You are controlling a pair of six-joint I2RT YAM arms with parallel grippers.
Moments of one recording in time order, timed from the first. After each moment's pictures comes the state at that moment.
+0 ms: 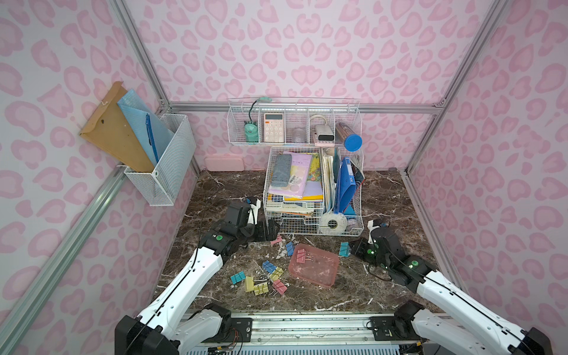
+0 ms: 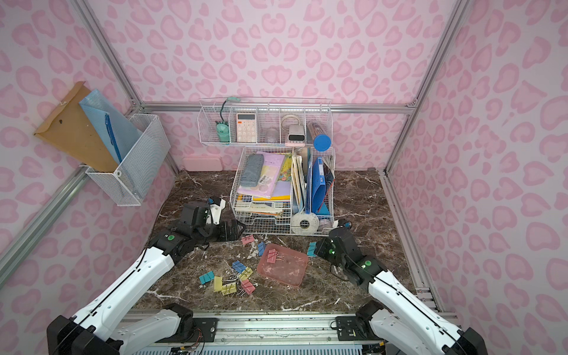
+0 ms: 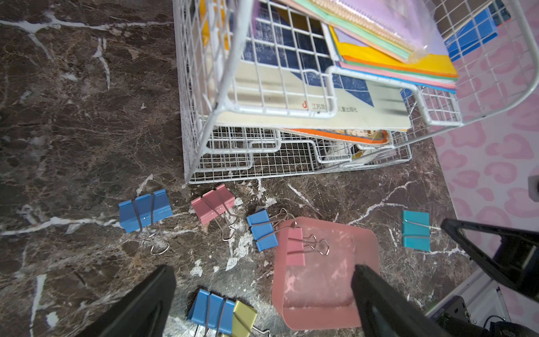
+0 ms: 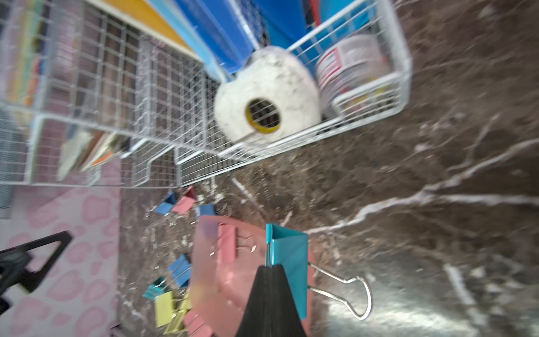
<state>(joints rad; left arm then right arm) -0.36 1.09 0.90 -0.56 0.21 -0.39 0.72 0.85 0.56 -0.36 0.05 1.06</state>
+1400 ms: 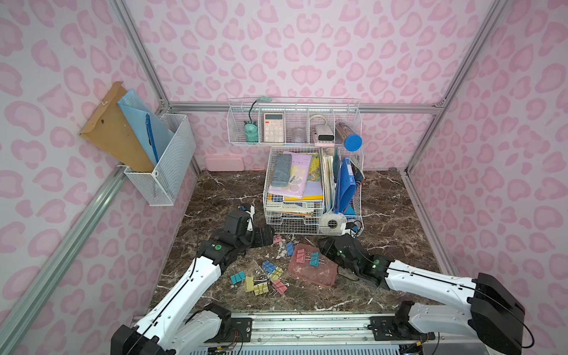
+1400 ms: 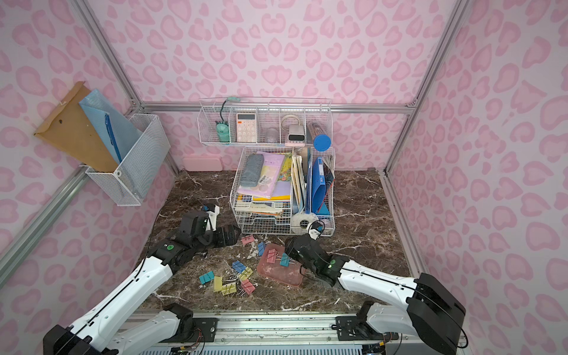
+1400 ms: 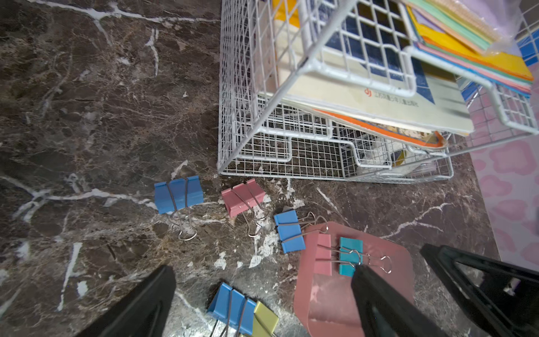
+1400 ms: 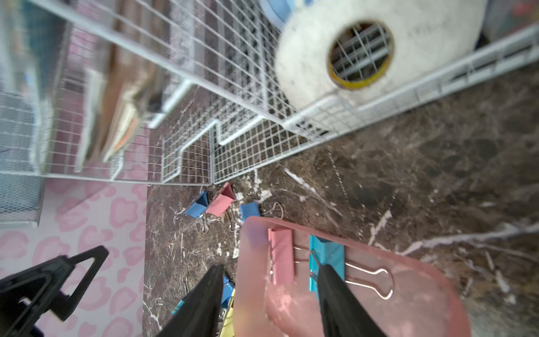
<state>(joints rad) -0.37 1.01 0.79 -0.53 0.08 -0.46 0.97 1.20 0.63 -0.02 0.28 1.15</state>
